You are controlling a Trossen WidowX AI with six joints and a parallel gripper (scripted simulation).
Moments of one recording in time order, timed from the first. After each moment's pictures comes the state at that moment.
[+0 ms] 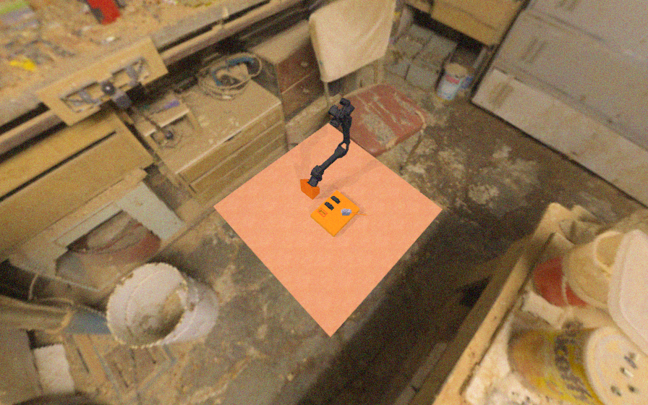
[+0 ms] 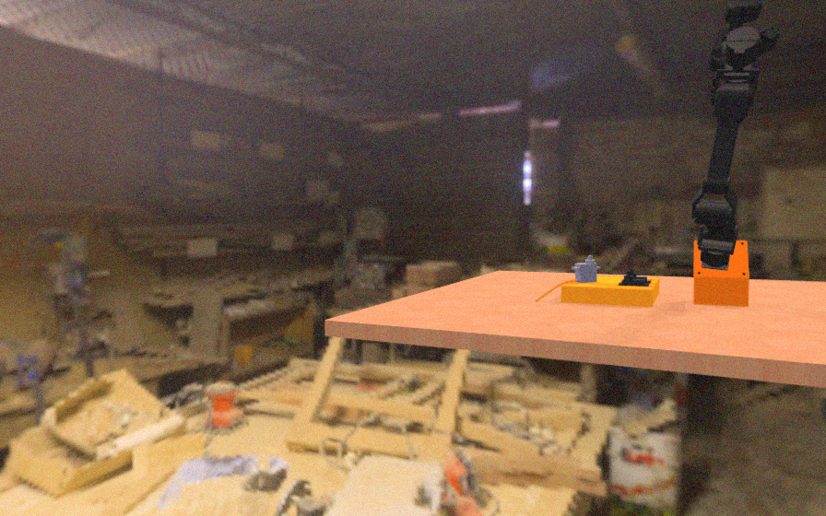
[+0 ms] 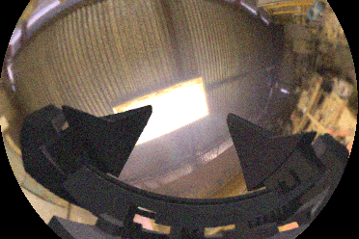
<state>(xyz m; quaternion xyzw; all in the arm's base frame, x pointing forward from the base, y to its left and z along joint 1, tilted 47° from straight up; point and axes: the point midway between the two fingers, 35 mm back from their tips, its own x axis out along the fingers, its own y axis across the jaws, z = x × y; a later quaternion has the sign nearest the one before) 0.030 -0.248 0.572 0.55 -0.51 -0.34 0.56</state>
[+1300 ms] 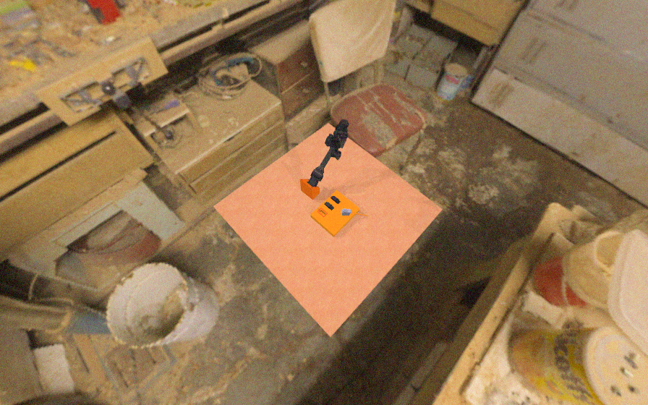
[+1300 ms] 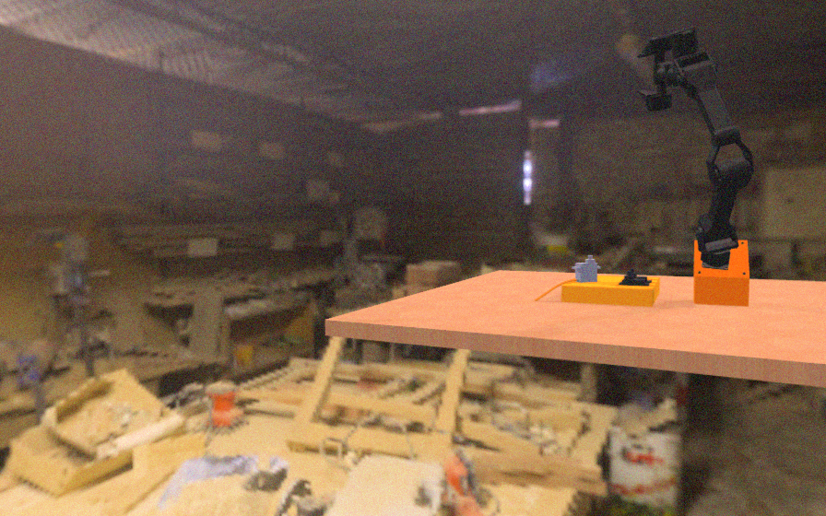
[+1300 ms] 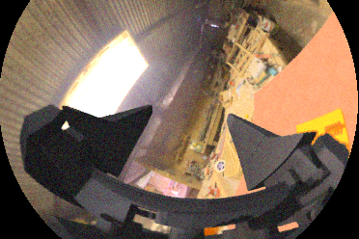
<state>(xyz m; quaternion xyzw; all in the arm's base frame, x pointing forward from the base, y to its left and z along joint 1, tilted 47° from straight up) 0.223 -0.312 0.384 0.80 -0.14 -0.34 0.47</state>
